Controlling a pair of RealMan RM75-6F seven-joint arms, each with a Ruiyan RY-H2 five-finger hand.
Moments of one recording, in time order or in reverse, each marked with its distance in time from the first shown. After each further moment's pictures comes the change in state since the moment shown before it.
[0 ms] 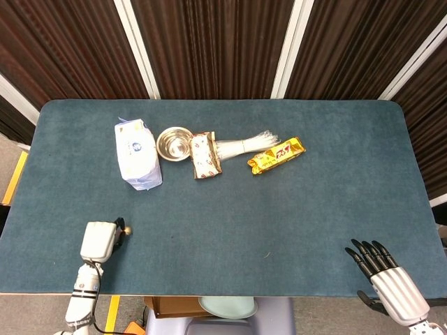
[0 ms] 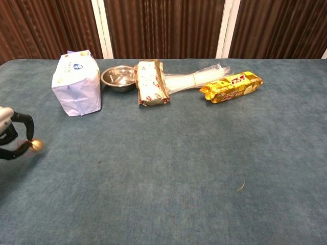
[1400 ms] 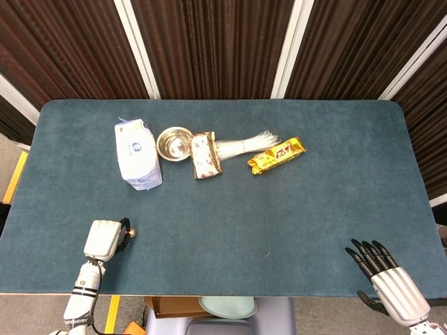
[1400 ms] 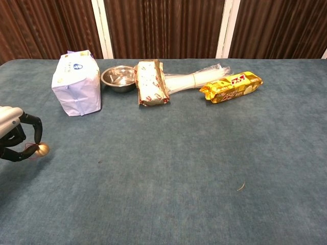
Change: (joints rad) left arm -0.033 0.087 0.022 -0.186 -0.067 -0.081 0.045; right arm 0.001 0.001 -0.002 0.005 -0.007 0.004 0.007
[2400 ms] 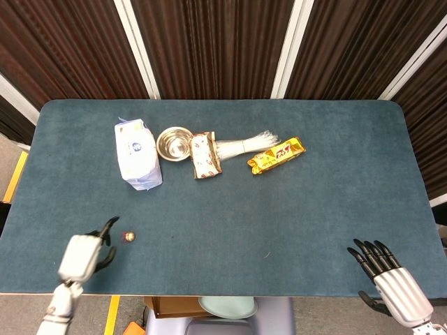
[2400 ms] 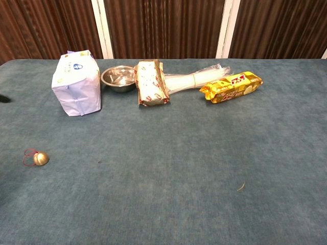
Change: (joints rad) left arm 0.155 0.253 0.180 -0.217 0.217 0.249 -0.188; right arm -0.006 0.010 -0.003 0.005 -0.008 0.025 0.028
